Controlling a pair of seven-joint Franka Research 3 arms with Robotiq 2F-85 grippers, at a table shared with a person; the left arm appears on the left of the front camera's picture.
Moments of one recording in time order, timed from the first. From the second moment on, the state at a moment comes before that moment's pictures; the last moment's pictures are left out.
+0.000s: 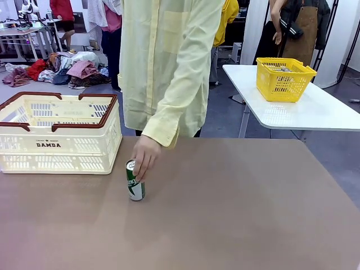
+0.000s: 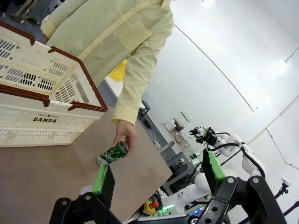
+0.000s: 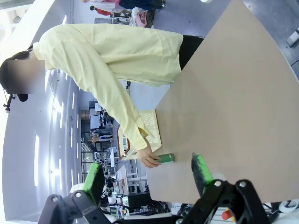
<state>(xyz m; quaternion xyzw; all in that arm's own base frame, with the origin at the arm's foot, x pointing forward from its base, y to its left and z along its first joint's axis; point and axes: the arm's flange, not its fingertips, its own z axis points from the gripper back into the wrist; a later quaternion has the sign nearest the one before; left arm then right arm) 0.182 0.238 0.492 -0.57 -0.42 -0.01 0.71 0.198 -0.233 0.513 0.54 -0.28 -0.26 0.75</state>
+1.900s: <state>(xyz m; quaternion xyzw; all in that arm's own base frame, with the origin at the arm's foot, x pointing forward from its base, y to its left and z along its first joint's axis) 0.273 0.066 0.543 -0.51 -0.19 -0.08 0.84 0.198 -0.233 0.514 0.54 -0.28 -0.26 0.75</state>
